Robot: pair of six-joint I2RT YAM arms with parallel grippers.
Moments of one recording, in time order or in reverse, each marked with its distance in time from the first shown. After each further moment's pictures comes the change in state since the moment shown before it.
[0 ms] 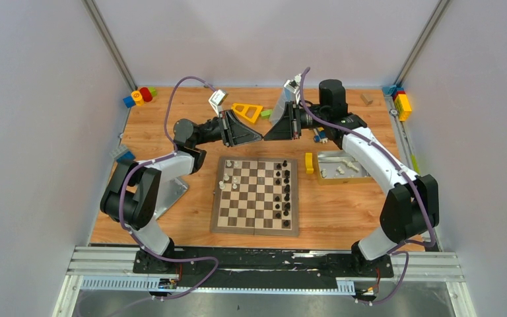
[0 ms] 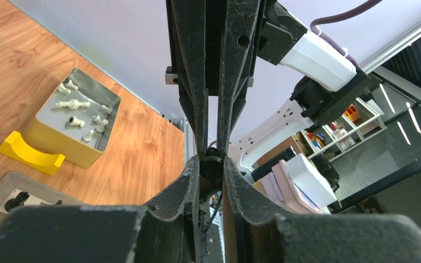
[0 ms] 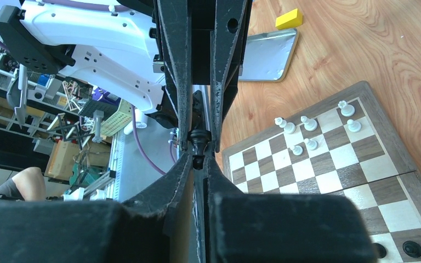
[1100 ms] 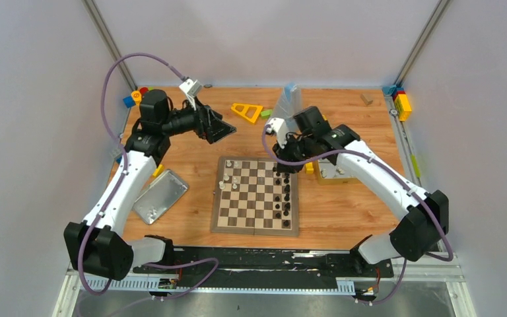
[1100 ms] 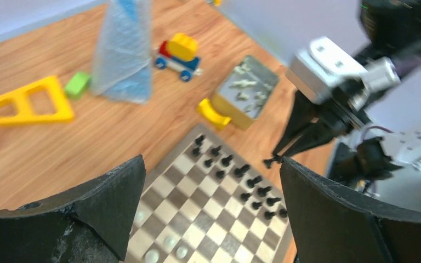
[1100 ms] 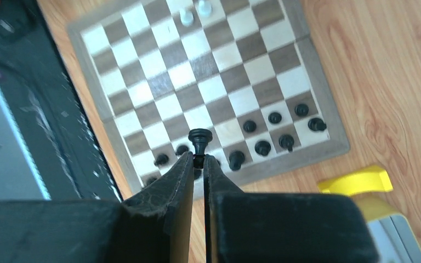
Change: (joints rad) left arm 0.159 -0.407 0.265 -1.387 -0.177 1.054; right arm 0.187 -0.128 -0.002 -0.666 0.636 -0.745
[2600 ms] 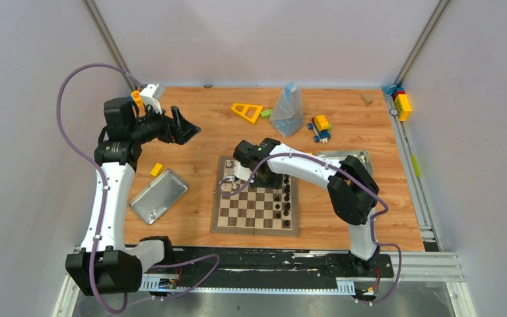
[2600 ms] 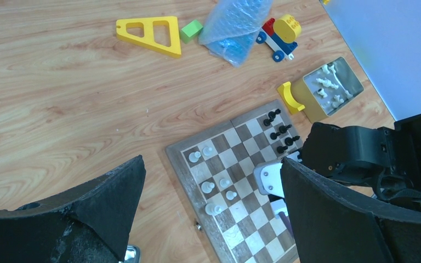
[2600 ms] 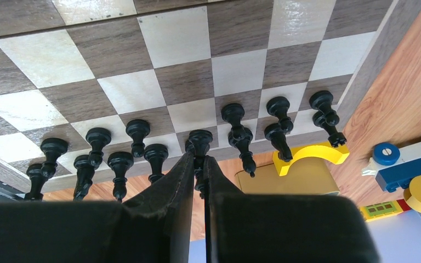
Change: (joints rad) left arm 0.312 -0.136 0.037 -0.420 -0.135 0.148; right arm 0.367 0.517 0.229 -0.323 0.720 -0.216
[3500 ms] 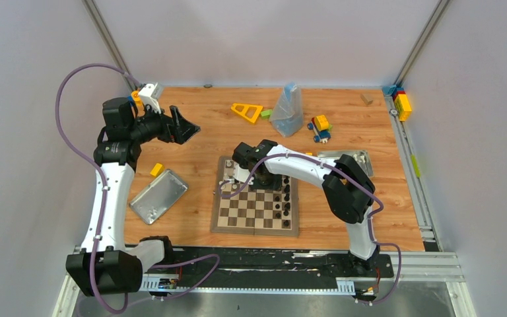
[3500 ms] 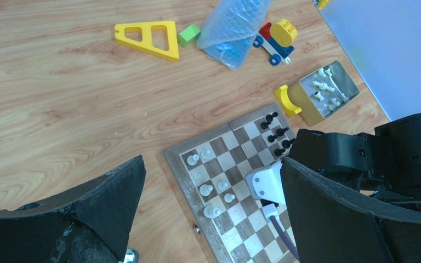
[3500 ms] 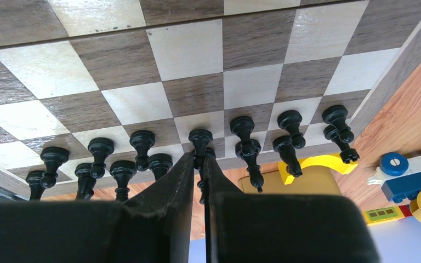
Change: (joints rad) left arm 0.010 -0.002 -0.004 0.021 0.018 -0.011; right arm 0.002 0.038 0.000 0.000 -0.011 -0.009
